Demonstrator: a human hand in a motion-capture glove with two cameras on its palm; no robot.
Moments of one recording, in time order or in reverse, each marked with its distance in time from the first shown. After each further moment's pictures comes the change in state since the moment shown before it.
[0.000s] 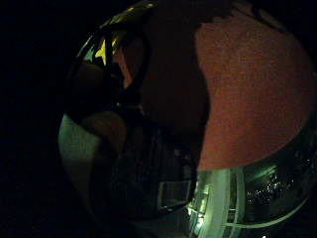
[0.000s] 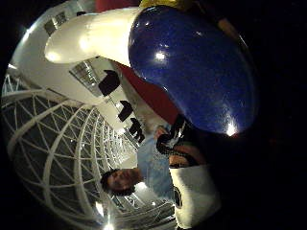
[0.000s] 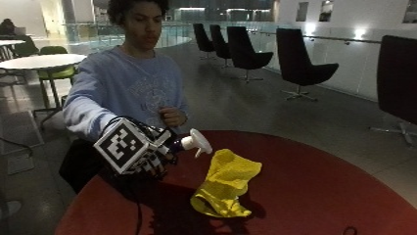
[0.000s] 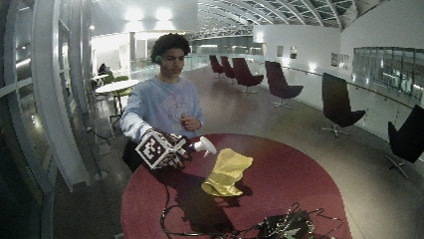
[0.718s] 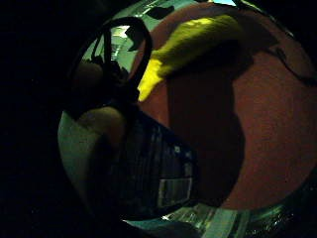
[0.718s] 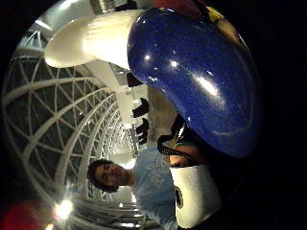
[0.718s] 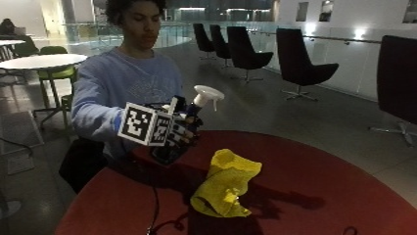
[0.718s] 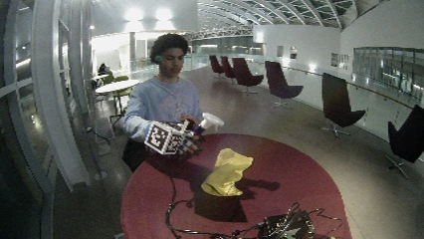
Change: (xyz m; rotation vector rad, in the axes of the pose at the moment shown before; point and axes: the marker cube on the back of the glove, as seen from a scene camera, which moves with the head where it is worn) arm -0.090 0.008 0.044 0.200 -0.256 -0.452
